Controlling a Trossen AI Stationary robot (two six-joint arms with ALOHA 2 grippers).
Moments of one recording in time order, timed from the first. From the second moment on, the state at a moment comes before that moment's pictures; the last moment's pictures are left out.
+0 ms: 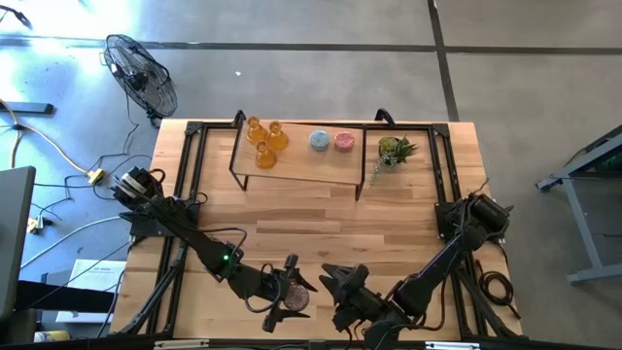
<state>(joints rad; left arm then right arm) -0.65 1.66 1.06 0.41 -0.32 -0.17 0.78 1.94 1.44 0.09 1.37 -0.79</state>
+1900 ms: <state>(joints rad) -0.61 1.66 1.06 0.42 -0.25 -0.22 0.75 2.02 1.44 0.28 0.97 -1.24</state>
